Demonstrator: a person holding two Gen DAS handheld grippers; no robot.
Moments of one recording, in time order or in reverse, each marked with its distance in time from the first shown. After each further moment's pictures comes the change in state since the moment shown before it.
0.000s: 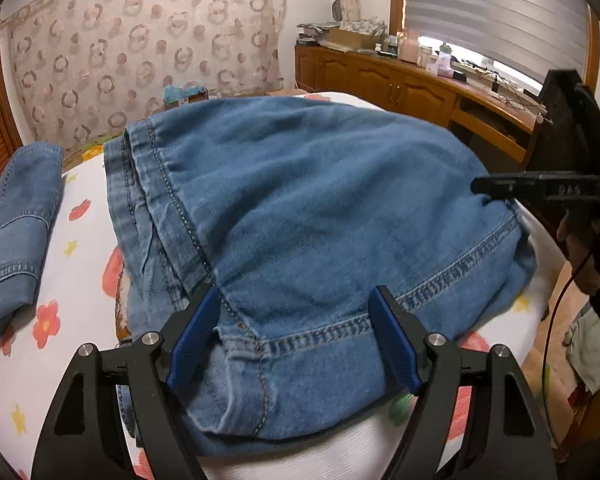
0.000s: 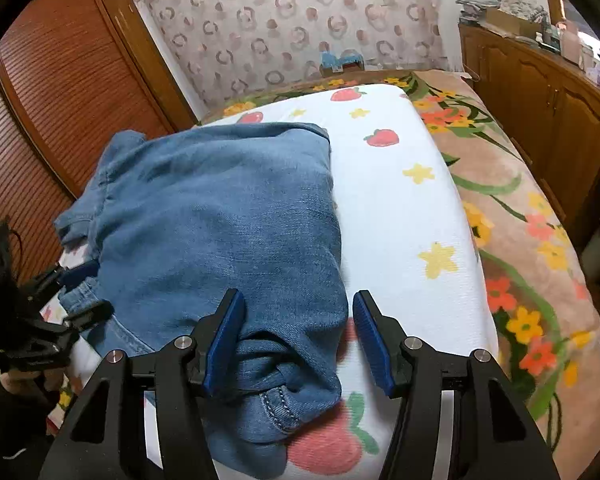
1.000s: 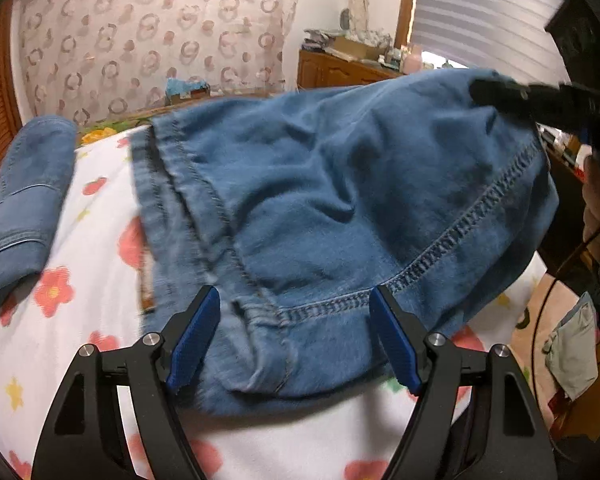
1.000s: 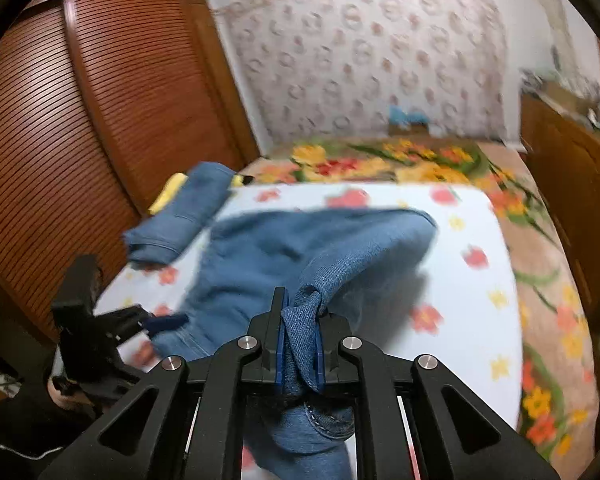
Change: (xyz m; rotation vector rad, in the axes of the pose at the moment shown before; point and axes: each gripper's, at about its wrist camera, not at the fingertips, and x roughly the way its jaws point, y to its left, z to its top) left arm -0.030 0.024 -0.012 -0.083 -0.028 -0.054; right arm -0.027 0.100 0.046 -0.222 -0.152 0.128
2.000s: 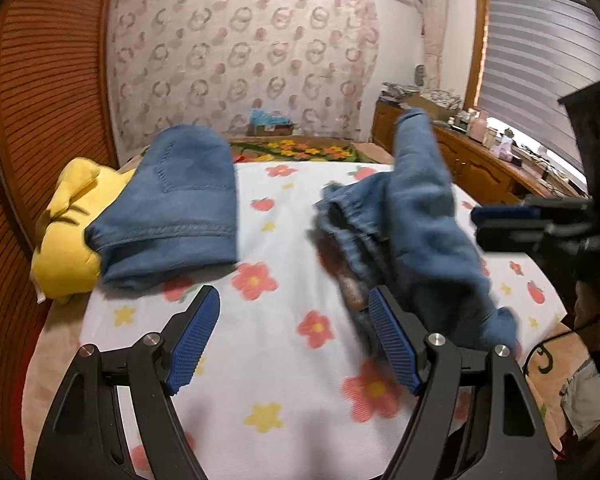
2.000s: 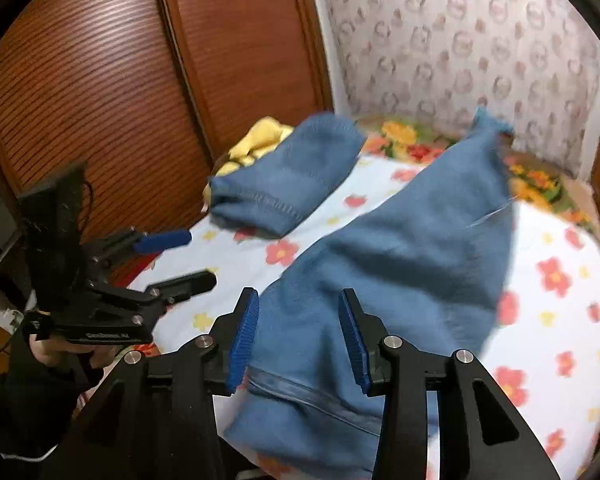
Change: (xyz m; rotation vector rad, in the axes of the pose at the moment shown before) left arm -0.098 0.104 -0.023 -0.152 -0.158 0.178; right arm 0.092 0.128 0.005 -0.212 0.120 0.138
